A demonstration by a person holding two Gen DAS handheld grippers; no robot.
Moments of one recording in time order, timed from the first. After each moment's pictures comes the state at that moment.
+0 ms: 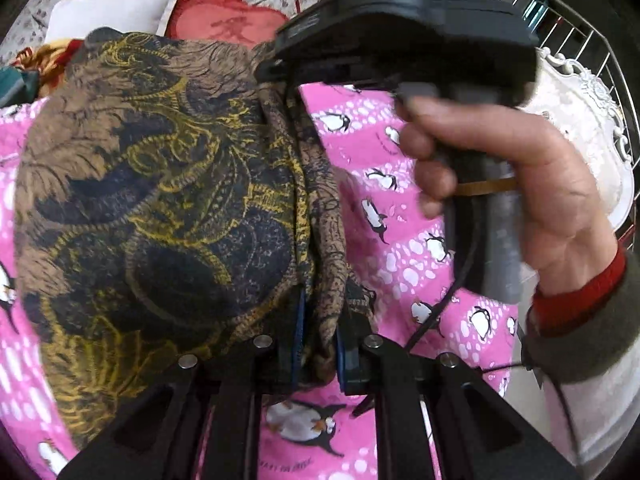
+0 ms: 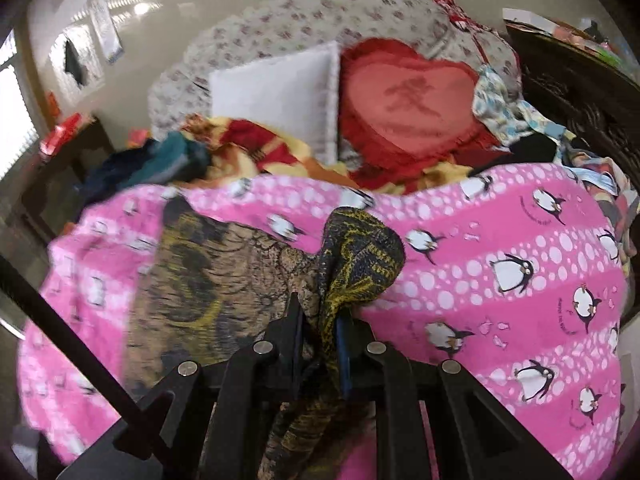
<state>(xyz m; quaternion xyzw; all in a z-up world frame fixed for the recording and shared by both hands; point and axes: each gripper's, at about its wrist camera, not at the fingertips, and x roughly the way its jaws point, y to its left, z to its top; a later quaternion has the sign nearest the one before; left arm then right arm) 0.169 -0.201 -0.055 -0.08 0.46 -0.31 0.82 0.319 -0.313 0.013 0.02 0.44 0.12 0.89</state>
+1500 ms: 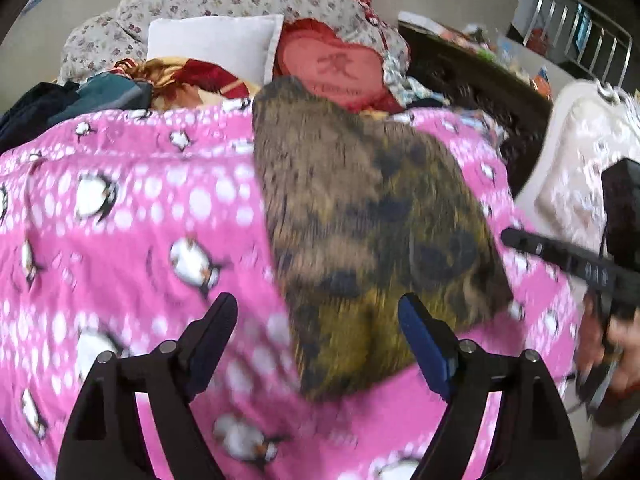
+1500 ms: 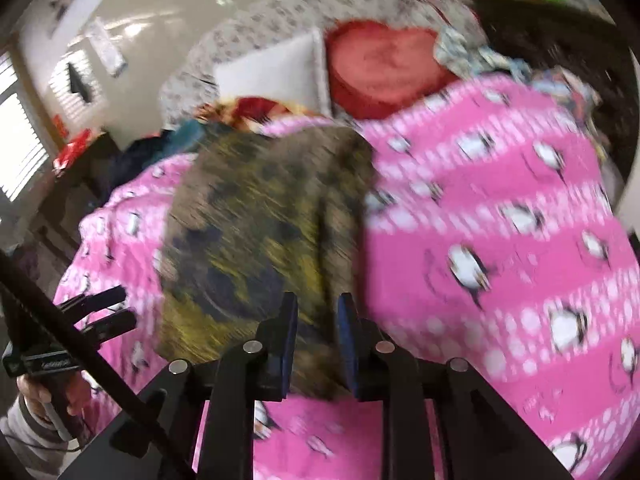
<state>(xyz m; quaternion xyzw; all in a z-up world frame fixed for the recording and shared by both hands) 0.161 -0.070 -0.031 -0.05 0.43 -0.18 0.88 0.167 -0.333 0.000 0.08 0.42 0.16 0.89</state>
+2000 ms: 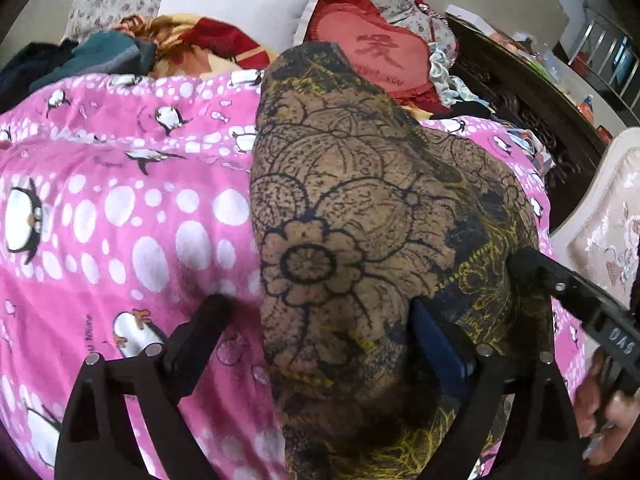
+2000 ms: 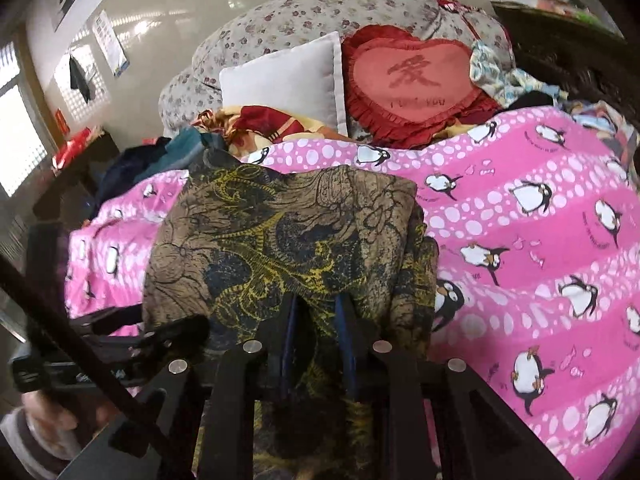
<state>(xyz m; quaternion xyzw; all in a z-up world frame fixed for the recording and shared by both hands) 0.249 -0.087 -0.072 -0.09 0.48 -0.14 0.86 0.240 -0.310 -0.015 0.09 0.42 0.15 0.89</state>
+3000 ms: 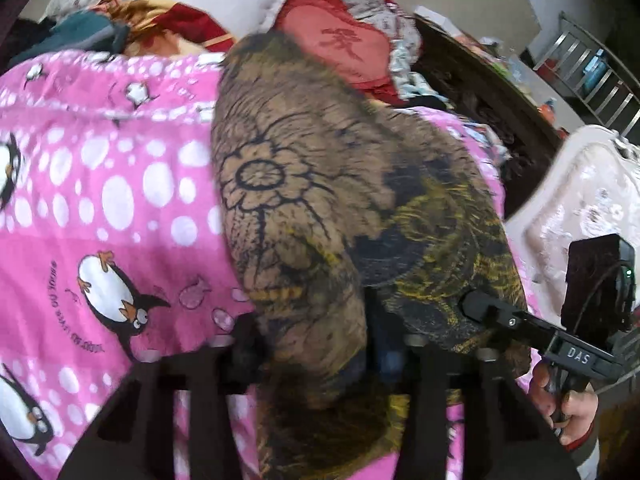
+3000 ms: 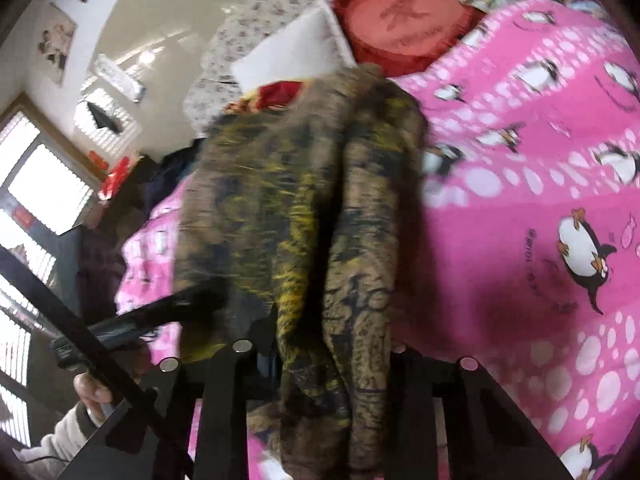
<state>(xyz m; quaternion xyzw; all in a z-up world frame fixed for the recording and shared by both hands) 0.222 -0.089 -0.068 -0.14 0.48 -0.22 0.84 0.201 -0.334 -0.043 0.20 0.44 0.24 0.84</state>
